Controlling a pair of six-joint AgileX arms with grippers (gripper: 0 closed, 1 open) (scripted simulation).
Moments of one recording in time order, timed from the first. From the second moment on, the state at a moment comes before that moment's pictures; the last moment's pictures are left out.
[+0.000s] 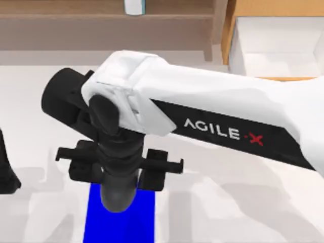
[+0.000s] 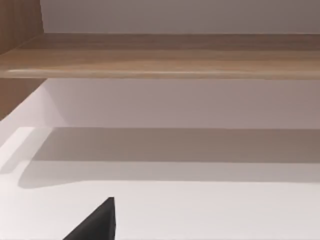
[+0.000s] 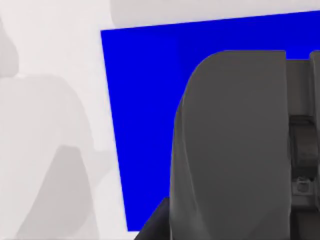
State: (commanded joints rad) left arm 0.00 0.00 0.00 0.00 0.00 0.00; right arm 1.04 2.19 1.91 -1.16 0.05 1.16
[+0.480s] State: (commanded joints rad) left arm 0.00 0.00 0.00 0.00 0.00 0.00; right arm 1.04 2.14 1.91 -1.19 0.07 1.16
